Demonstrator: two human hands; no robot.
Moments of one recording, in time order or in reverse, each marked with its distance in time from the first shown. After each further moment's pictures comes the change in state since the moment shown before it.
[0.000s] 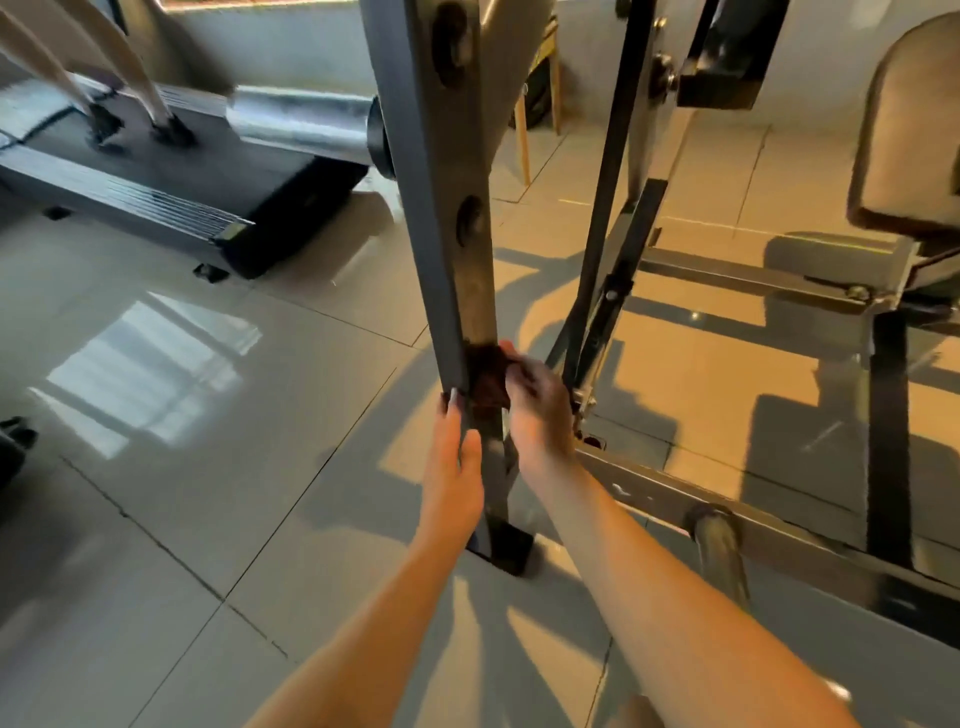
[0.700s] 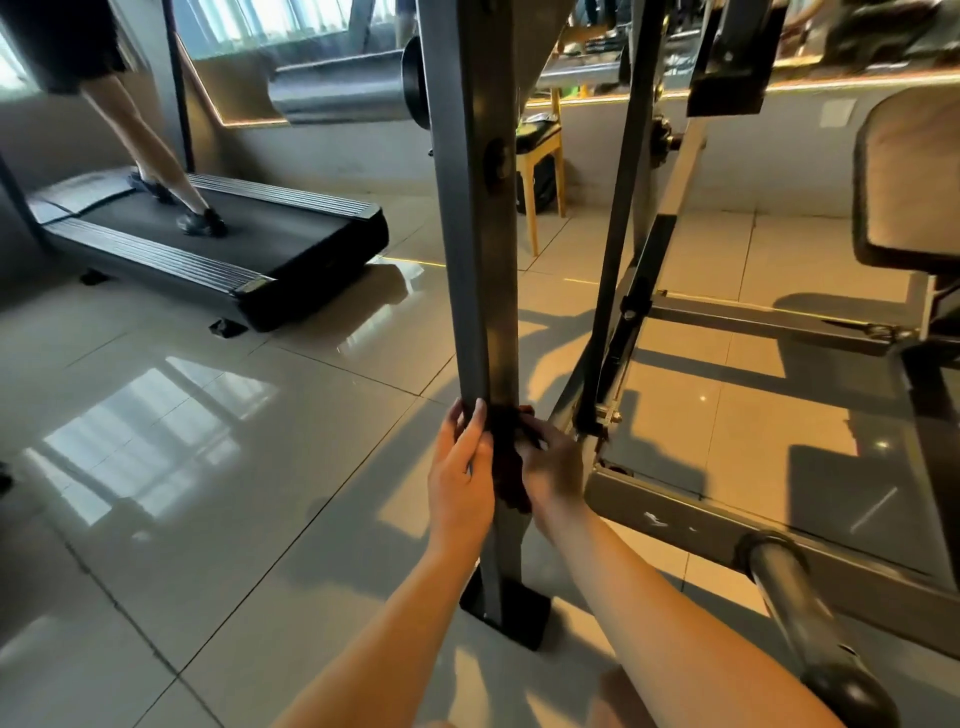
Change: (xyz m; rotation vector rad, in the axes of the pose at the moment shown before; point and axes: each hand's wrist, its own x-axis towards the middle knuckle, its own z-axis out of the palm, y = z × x) left_hand 0.017 -0.080 0.020 -0.096 0.172 0.296; right_hand -0.010 0.113 0.010 0.020 -0.057 -0.004
